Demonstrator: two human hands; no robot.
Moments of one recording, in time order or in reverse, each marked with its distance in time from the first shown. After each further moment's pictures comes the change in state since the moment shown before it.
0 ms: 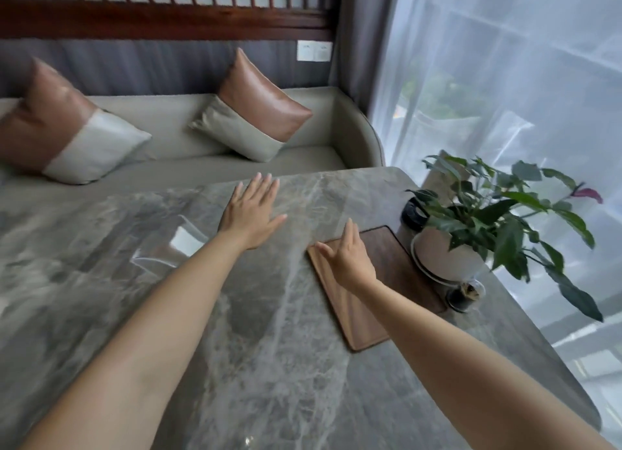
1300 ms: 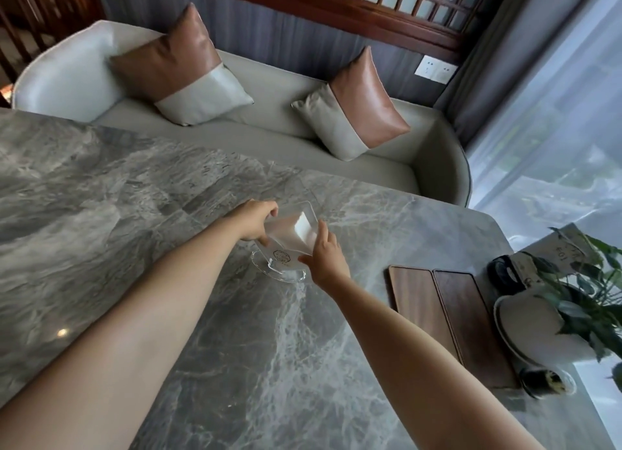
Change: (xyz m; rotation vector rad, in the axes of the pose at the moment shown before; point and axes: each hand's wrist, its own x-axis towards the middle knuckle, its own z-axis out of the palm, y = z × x) left_hand -0.068 -0.183 0.040 -0.470 -0.210 -0.358; right_hand 0.013 -0.143 0.143 -0.241 -0.261 -0.227
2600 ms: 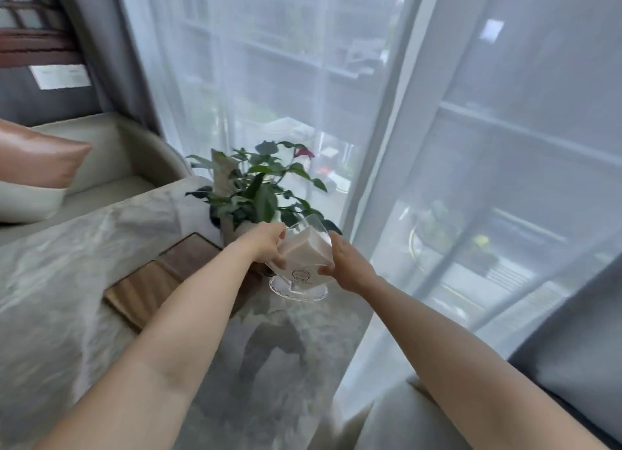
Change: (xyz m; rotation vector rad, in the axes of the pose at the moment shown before) left_hand -0.111 0.470 0.219 0.276 -0.416 0.823; right_hand -0.332 0.346 -0.165 0.104 0.436 0.657
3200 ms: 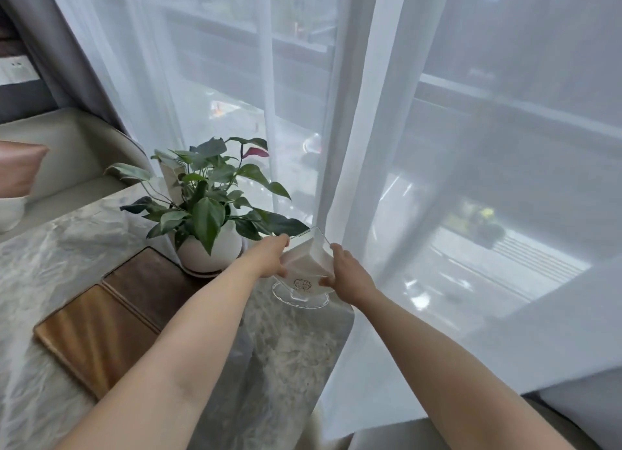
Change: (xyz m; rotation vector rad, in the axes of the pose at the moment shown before) left_hand 0.089 0.060 0.049 0.098 -0.084 -0.003; right_hand 0.054 0.103 -0.002 0.071 -0.031 0.115
